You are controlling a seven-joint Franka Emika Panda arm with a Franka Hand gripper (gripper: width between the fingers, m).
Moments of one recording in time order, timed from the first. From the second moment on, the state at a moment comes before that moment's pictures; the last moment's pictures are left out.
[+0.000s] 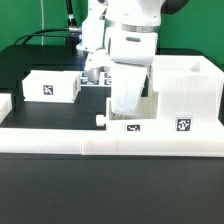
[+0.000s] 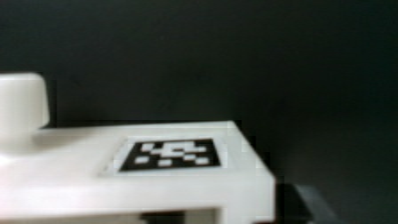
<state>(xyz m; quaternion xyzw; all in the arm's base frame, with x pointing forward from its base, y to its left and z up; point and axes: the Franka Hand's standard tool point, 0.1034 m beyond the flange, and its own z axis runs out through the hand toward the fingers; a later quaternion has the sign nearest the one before) 0.545 0.005 0.011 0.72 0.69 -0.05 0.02</state>
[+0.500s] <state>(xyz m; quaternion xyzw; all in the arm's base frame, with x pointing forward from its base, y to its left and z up) 0.556 0.007 0.032 0.72 0.69 -0.05 0.02</state>
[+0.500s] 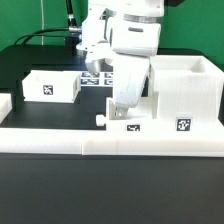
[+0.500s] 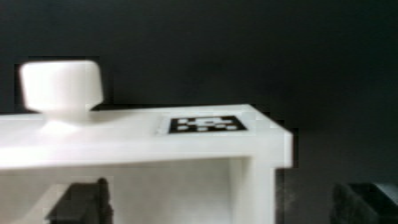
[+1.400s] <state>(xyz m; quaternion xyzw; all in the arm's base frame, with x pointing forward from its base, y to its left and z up) 0.544 -0.041 0.053 0.70 0.71 -0.09 0.00</state>
